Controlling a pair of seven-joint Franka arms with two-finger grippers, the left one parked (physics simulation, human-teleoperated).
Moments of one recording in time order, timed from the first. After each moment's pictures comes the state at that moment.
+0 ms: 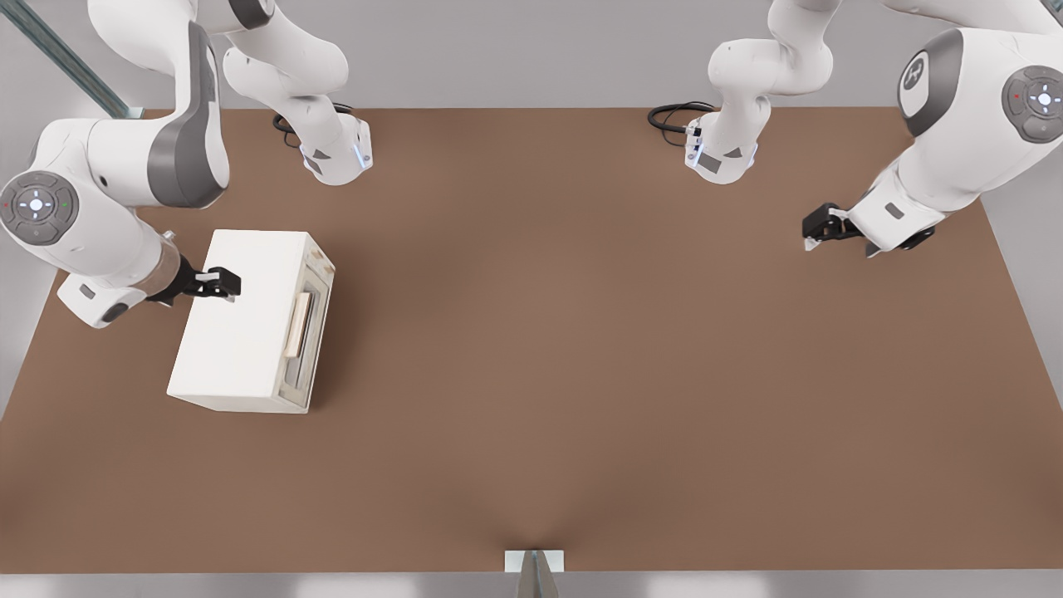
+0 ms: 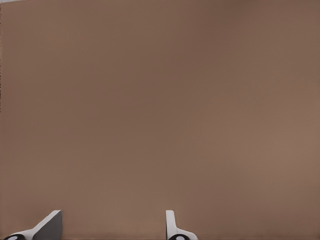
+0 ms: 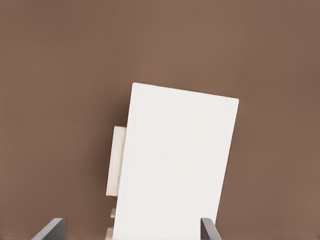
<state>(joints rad) 0.07 0.22 0.02 -1.34 -0.12 1.43 -0.03</state>
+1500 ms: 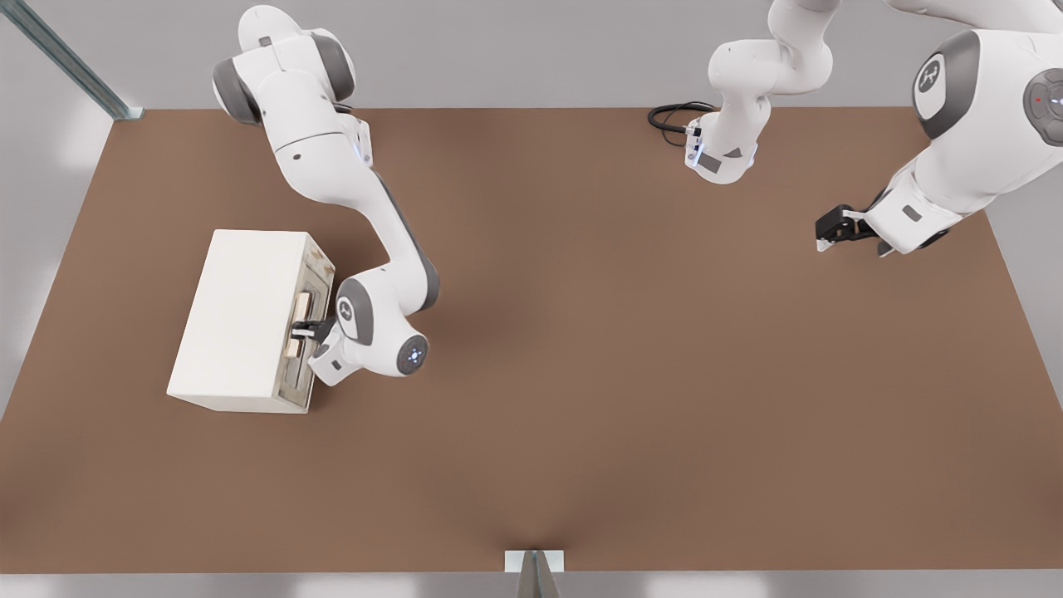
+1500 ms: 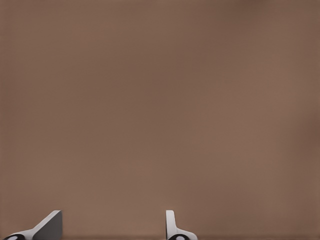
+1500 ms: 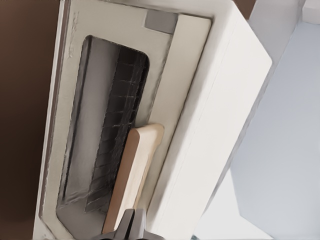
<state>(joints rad) 0.54 0.67 -0.14 -1.47 -0.60 1.32 0.41</state>
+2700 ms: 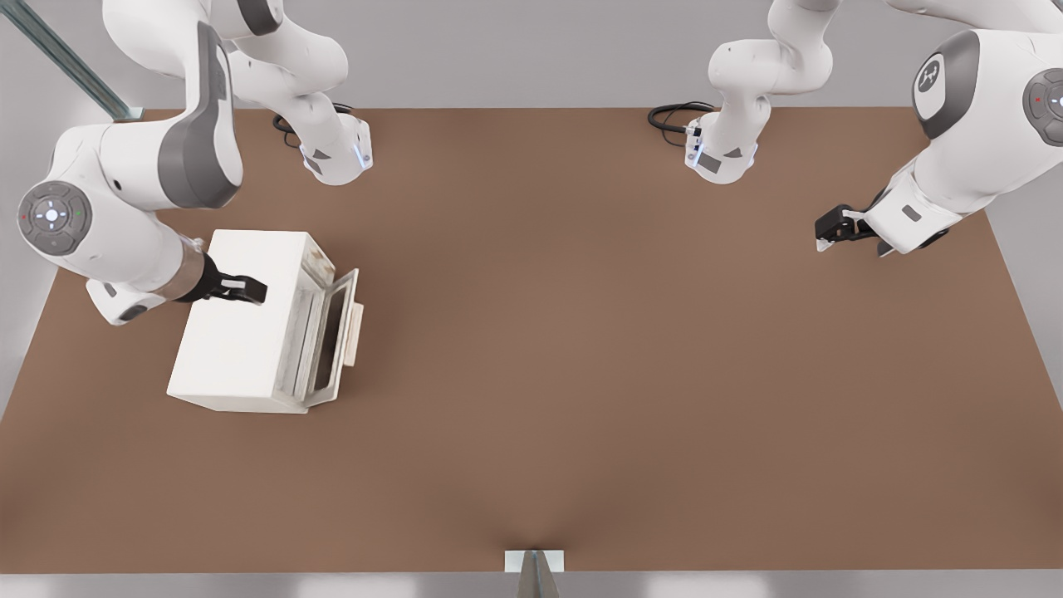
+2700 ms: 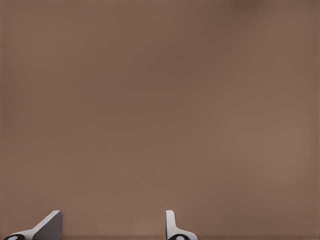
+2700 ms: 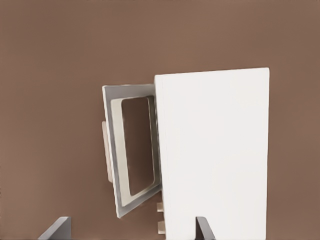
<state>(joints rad) 0.23 0.25 -0.14 -1.31 0.03 1.40 0.19</state>
